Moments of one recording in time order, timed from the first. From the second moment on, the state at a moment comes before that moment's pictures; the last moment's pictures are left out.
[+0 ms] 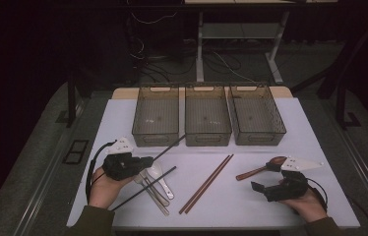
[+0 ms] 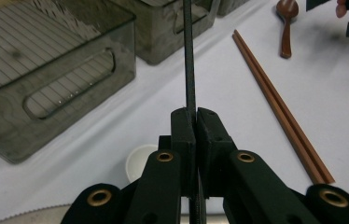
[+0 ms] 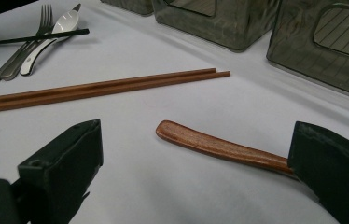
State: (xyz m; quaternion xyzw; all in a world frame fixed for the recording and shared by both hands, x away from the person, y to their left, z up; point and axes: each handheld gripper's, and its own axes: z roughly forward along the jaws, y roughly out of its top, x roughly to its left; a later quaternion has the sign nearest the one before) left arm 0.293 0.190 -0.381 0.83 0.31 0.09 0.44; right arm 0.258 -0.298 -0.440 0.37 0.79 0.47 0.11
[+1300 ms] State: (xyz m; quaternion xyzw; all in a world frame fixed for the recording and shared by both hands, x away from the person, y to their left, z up) left arm 0.367 0.181 -0.352 0.80 0.36 0.14 0.46; right arm 0.258 -0.298 -0.441 0.38 0.79 0.47 0.11
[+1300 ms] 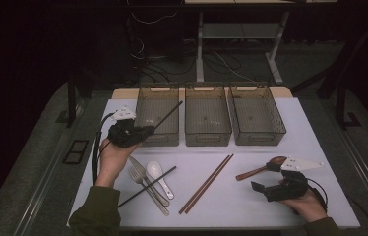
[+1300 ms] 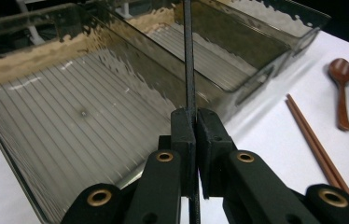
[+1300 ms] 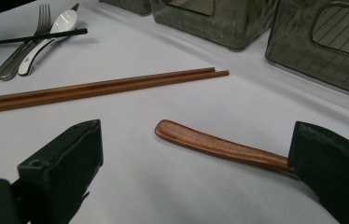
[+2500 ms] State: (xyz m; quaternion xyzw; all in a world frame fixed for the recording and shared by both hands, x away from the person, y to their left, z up) left arm 0.458 0.177 -0.368 0.77 0.43 0.16 0.43; right arm 0.257 -0.299 -0.440 0.38 0.79 0.48 0.11
